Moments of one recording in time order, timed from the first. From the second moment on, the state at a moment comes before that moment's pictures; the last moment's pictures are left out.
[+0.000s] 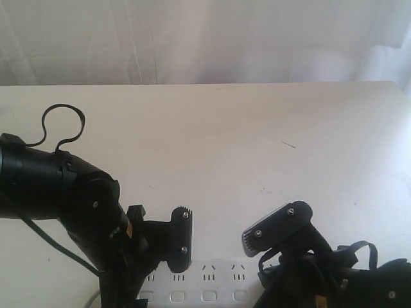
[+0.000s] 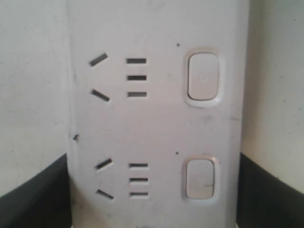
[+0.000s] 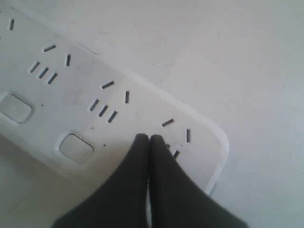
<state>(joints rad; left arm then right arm) -0.71 1.71 -0.82 -0.18 0.58 0.93 0.95 1.43 -0.34 -1.77 0.21 2.08</state>
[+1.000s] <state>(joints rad) -0.71 1.71 -0.82 -0.18 0.59 0.95 0.95 1.25 -0.27 -1.75 0.10 2.09</state>
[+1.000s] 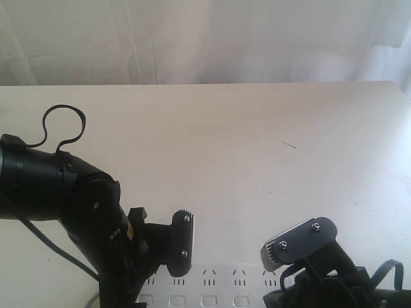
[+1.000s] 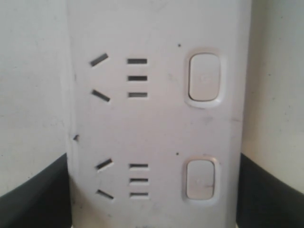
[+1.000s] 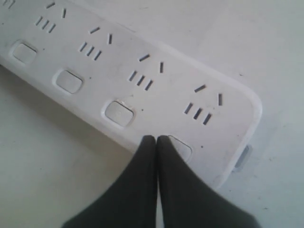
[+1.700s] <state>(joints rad) -0.71 1.71 -0.82 -0.18 0.59 0.95 0.95 1.25 -0.25 -1.72 0.18 2.10</state>
